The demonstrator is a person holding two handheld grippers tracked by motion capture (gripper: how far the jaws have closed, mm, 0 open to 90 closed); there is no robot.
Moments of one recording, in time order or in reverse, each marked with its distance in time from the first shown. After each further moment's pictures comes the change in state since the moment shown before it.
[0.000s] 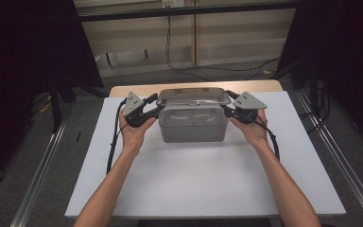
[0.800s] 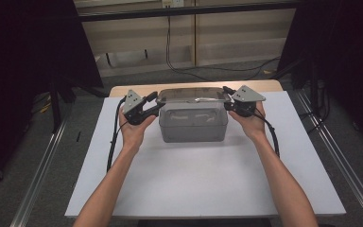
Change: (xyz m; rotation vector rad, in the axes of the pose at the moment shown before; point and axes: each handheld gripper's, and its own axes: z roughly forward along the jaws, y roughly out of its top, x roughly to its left) left arm 0.004 0.004 0.003 -0.005 -0.002 -0.015; right arm -0.013 0.004 0.017 -0.017 0.038 0.017
